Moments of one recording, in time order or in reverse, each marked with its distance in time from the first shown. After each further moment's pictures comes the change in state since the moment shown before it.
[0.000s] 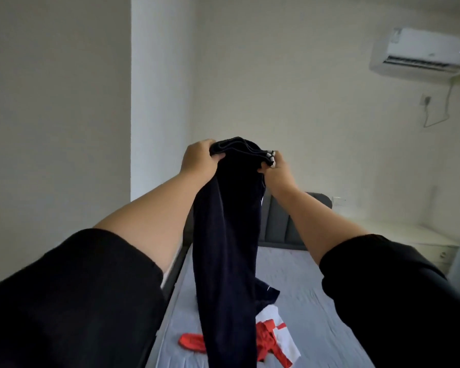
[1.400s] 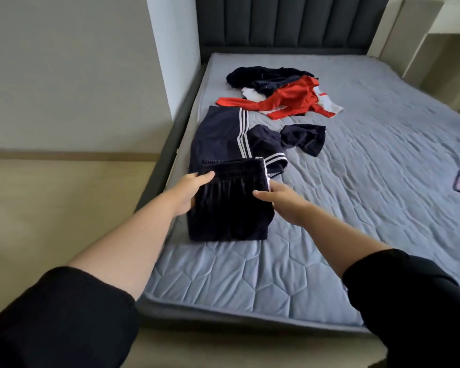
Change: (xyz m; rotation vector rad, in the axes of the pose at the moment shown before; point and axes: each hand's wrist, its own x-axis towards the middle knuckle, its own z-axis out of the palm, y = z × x) left_hand -0.809 -0.455 0.129 -0.657 -0.672 -1.005; right_hand -0.729 0.553 0.226 0.440 -0.566 0.667
